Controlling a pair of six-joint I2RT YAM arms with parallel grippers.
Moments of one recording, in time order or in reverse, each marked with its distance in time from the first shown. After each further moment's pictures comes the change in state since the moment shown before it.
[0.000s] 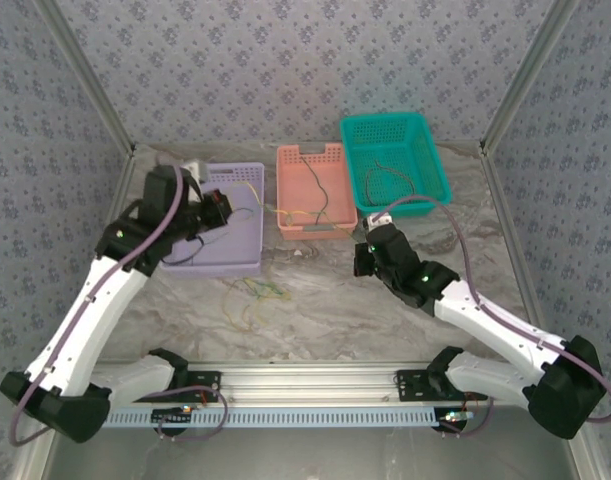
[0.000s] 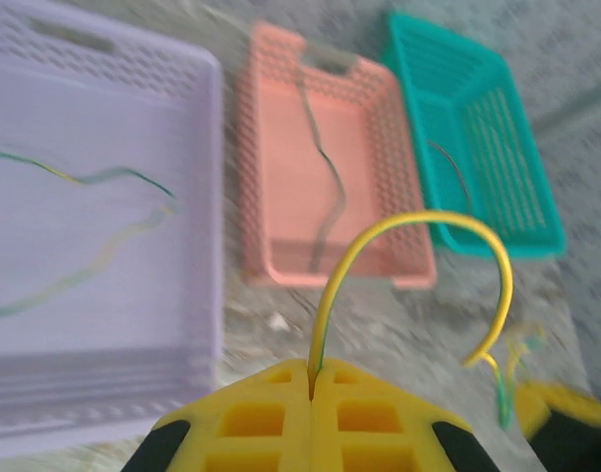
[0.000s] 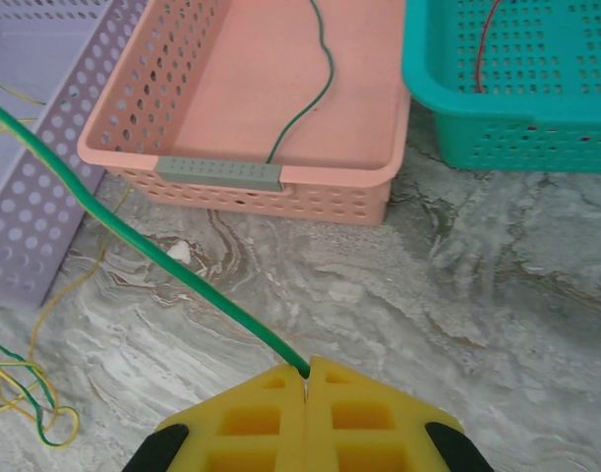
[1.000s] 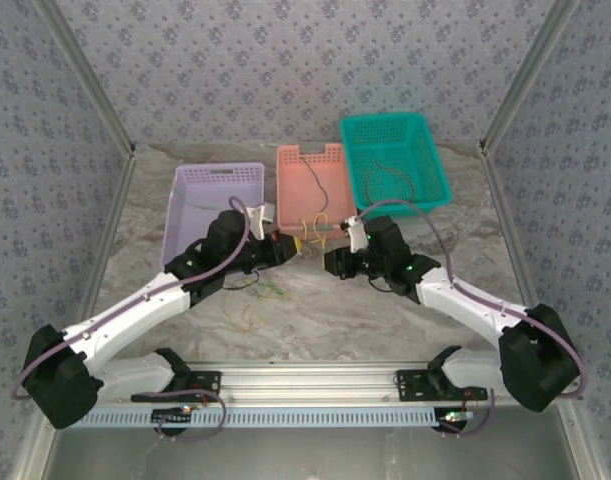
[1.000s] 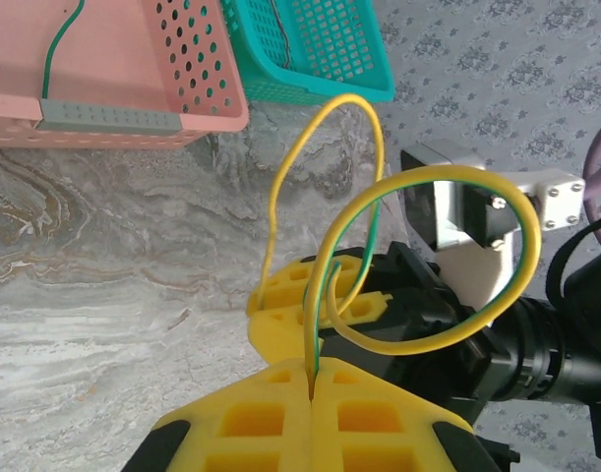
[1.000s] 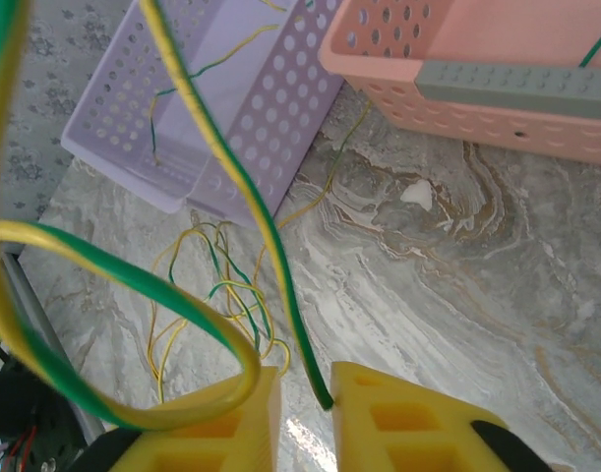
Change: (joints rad) left arm -0.348 0.015 -0.518 0.703 0.241 -0.303; right arm -0.112 0.209 -0.064 0.332 -0.663 0.020
